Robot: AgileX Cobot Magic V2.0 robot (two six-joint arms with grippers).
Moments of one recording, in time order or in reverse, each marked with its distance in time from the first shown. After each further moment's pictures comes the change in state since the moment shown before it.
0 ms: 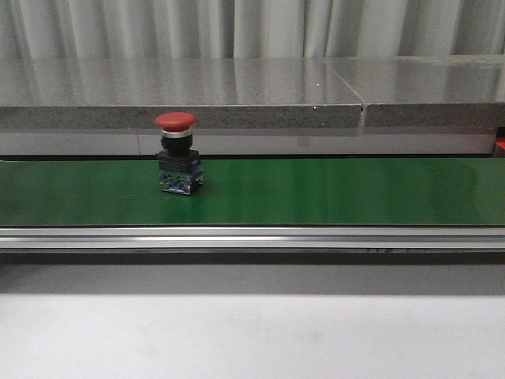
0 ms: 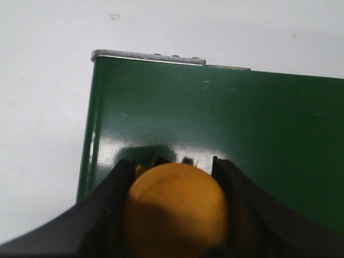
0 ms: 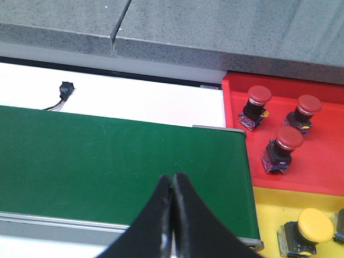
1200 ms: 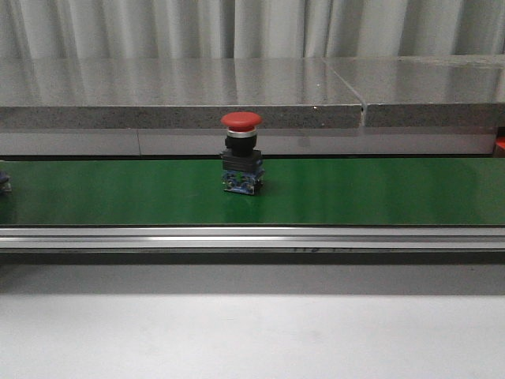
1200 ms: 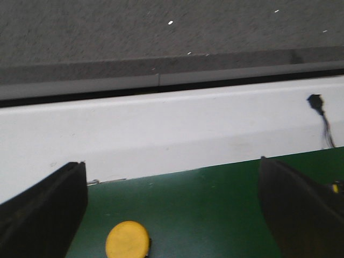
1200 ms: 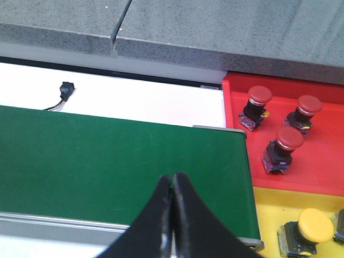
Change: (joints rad) left arm -0.221 -0.349 -0.096 -0.024 0.010 0.002; right arm 0.000 0.000 0.000 0.000 0.000 0.000
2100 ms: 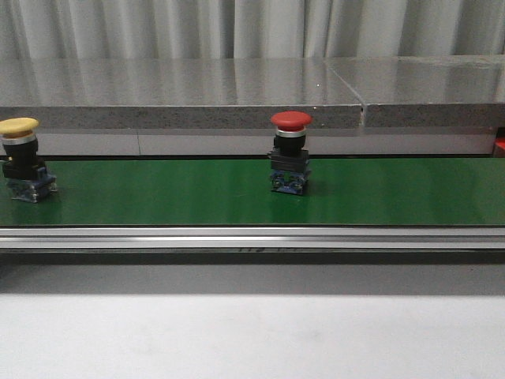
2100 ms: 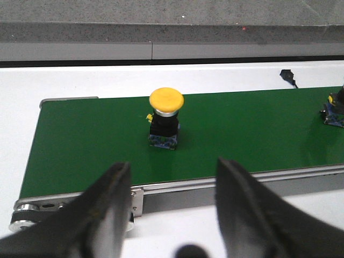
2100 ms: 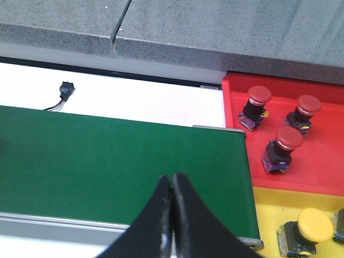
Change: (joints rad) left arm -0.030 -0.750 0.689 0.013 -0.120 -0.066; right arm 0.000 0.000 0.000 0.000 0.000 0.000
